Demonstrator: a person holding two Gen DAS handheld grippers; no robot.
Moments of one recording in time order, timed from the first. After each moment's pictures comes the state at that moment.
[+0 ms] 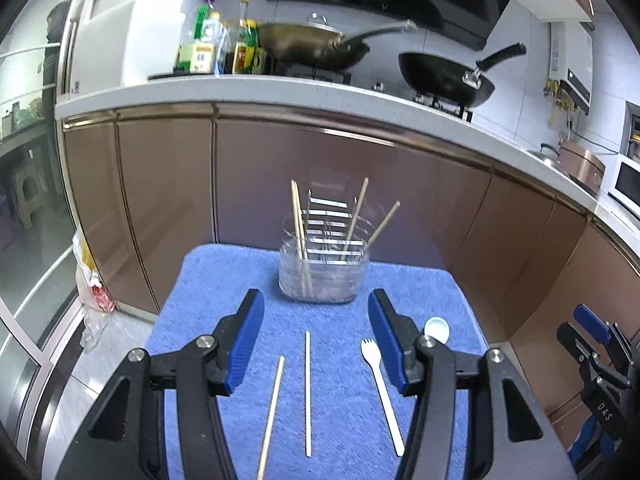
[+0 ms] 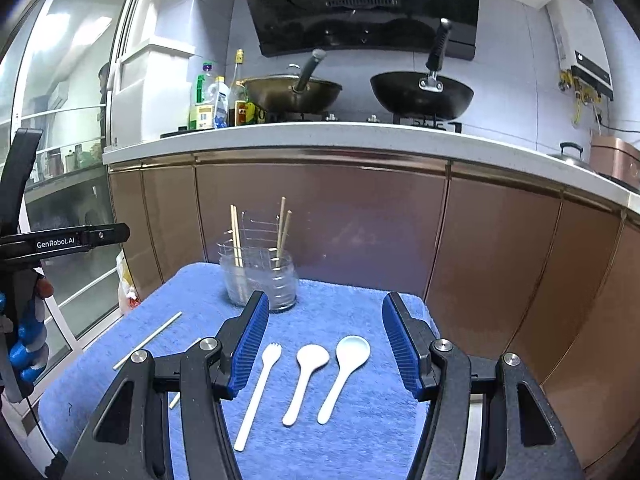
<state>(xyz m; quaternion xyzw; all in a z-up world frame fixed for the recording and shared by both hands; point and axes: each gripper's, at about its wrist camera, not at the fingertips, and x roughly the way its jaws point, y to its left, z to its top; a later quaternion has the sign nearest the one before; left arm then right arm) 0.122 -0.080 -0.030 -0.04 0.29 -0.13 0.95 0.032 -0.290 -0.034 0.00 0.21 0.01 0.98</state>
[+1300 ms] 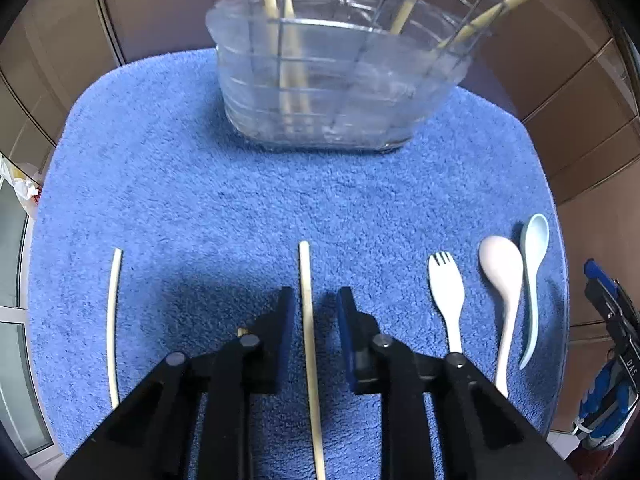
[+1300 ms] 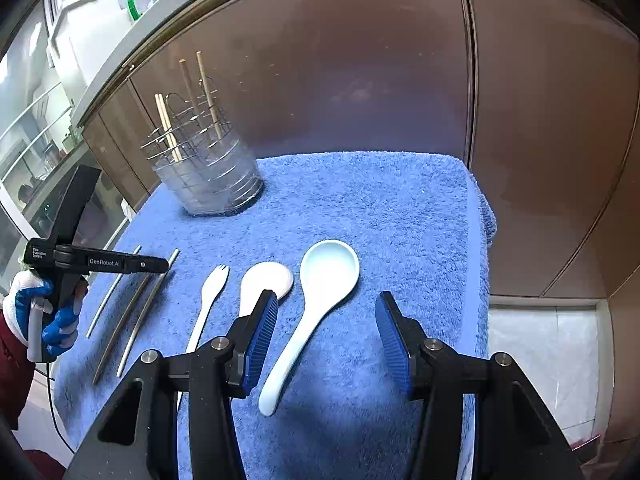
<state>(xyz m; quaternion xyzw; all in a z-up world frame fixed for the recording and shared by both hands) 0.300 -0.138 -0.218 0.01 0.60 -0.15 0.78 0.184 -0.374 -0.169 0.11 0.43 0.08 0.89</state>
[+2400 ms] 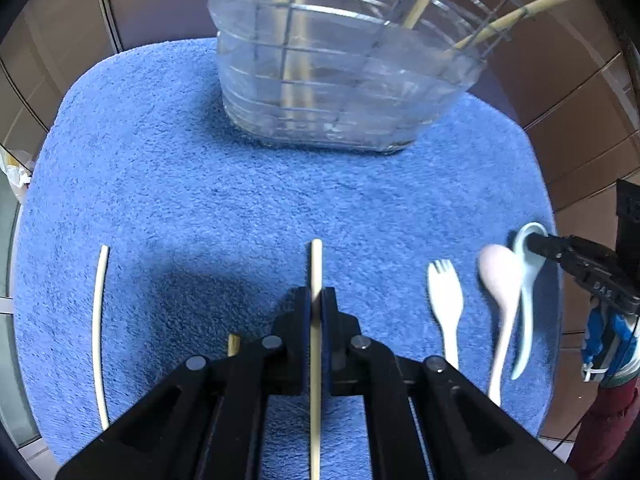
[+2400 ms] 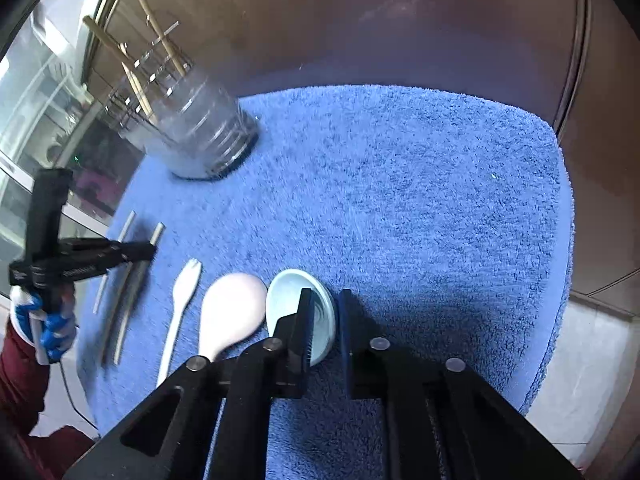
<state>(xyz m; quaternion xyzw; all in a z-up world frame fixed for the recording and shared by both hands) 0.304 -0.143 -0.224 -0.02 0.60 -0.17 0.78 0.286 -0.372 -0.217 0.09 0.56 0.19 0.81</state>
